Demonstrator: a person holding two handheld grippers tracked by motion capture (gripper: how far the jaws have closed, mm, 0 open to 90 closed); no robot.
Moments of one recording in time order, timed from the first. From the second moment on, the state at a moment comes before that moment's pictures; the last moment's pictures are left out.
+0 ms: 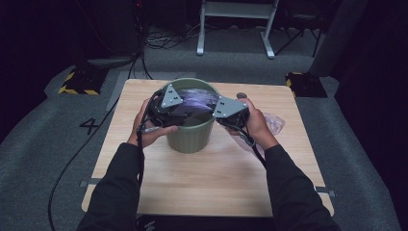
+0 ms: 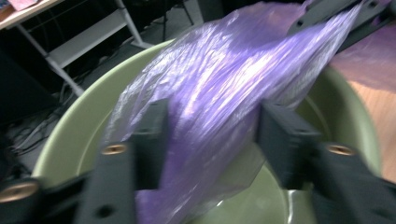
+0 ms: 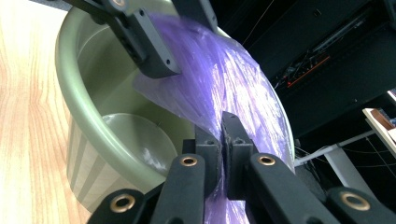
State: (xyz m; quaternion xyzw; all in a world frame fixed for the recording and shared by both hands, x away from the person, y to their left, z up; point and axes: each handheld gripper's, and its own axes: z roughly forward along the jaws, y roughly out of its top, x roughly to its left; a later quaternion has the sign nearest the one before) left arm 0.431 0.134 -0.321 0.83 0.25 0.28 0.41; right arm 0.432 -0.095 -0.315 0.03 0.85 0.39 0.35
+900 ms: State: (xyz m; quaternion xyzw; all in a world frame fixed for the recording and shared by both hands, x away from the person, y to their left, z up) left arm 0.437 0.135 -0.328 0.84 0.23 0.28 0.40; right arm 0.433 -0.117 -0.314 0.09 0.83 0.44 0.32
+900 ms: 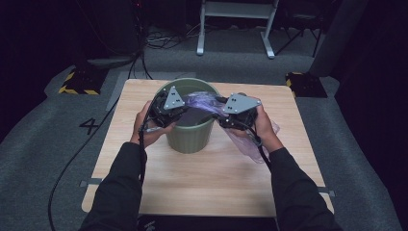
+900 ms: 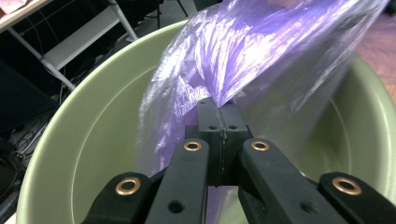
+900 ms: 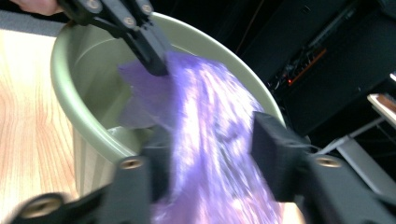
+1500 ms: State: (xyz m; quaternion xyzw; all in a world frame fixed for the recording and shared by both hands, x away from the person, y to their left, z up) left arm 0.445 0.146 -0.330 0.83 0.25 0.27 0.41; right arm 0.417 -0.159 -0.323 0.13 0.83 0.46 0.29
